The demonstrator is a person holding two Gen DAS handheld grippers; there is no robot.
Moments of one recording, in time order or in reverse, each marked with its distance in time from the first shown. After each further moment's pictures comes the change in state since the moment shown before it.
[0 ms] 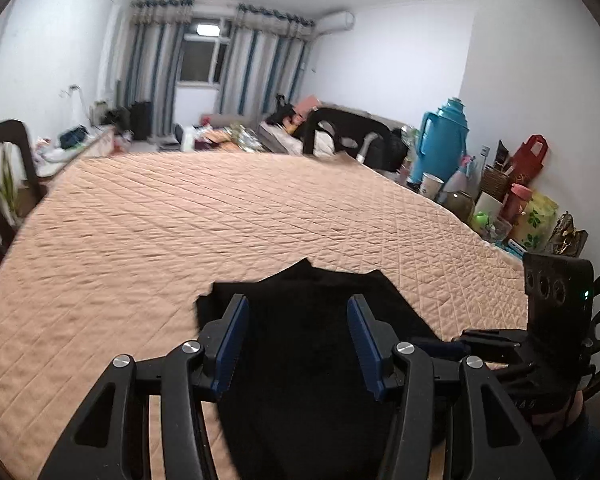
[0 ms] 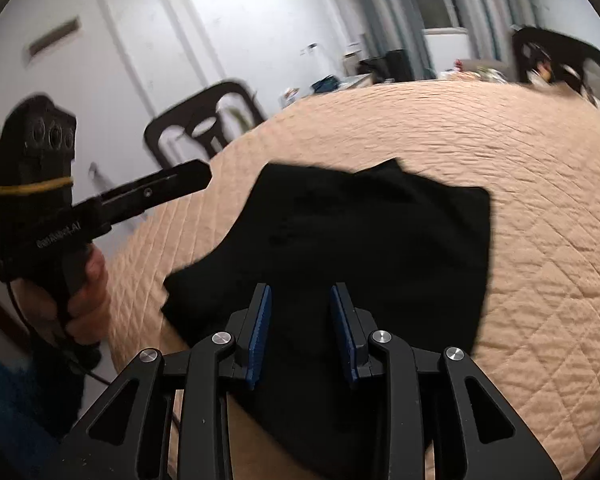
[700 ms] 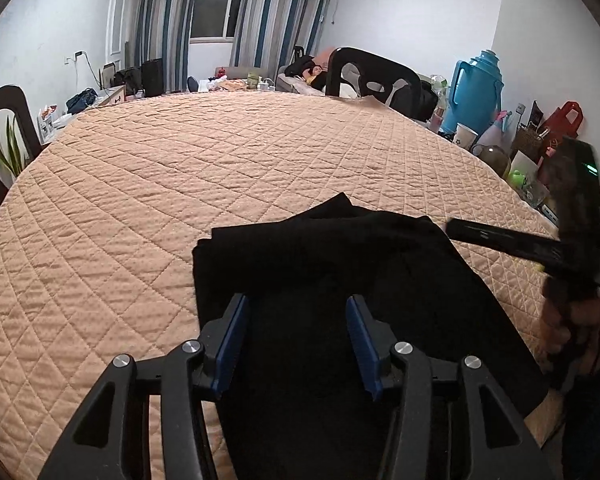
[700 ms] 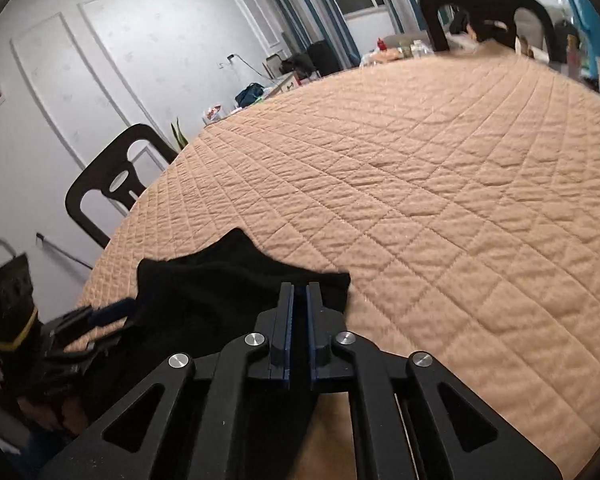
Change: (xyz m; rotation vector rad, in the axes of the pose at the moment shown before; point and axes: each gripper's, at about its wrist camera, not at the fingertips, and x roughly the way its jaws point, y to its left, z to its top) left arm 0.038 0.010 -0.029 -0.016 0.164 0.099; right arm 0.006 -0.069 0.045 0.133 0.002 -0.143
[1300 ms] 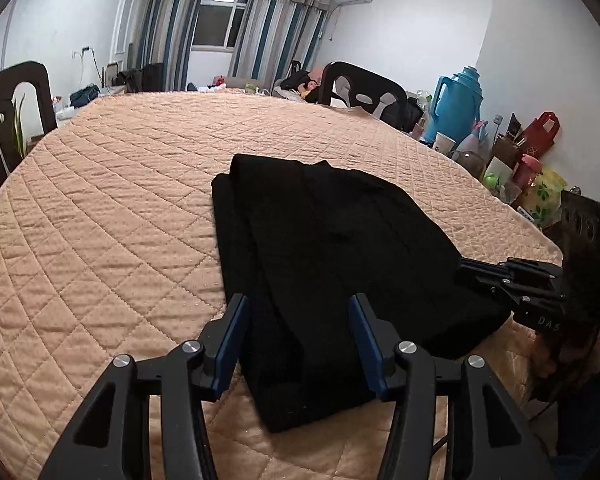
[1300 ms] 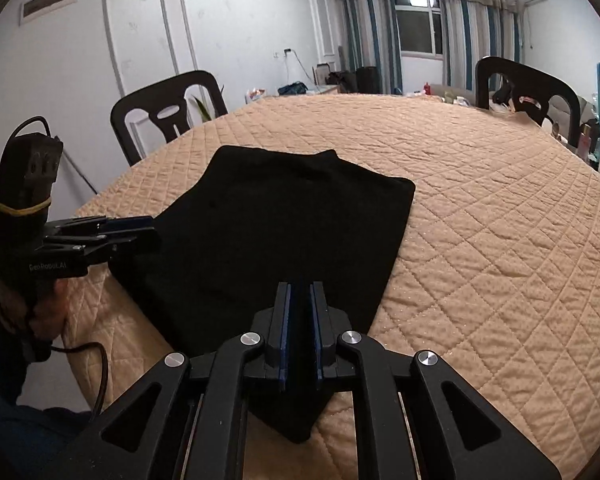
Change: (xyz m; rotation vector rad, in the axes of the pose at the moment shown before) left arm -0.046 0.004 -0.057 -0.037 -0.066 -0.053; right arm -0.030 0.060 -0.081 -0.303 -0.015 -0.049
